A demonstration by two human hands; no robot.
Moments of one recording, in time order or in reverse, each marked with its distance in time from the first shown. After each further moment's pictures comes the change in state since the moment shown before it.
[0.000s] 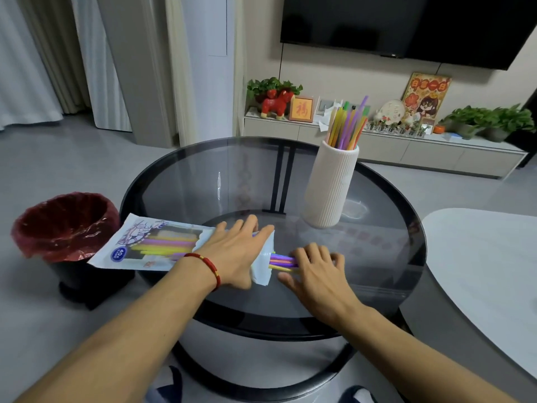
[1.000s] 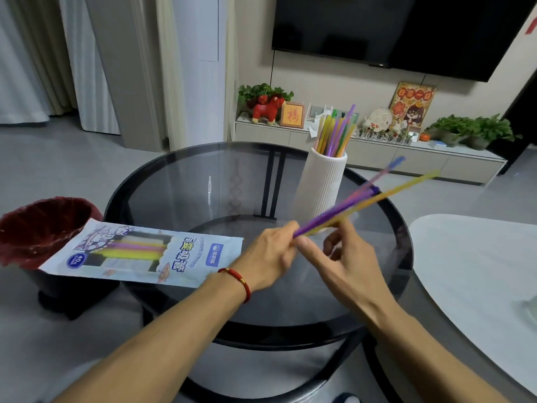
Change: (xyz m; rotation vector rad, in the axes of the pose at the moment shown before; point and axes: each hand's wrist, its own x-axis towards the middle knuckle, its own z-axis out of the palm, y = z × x) left_hand 0.027 0.066 -0.019 -0.767 0.321 0.038; right_hand -0.023 0.012 -0.086 0.738 0.382 0.230
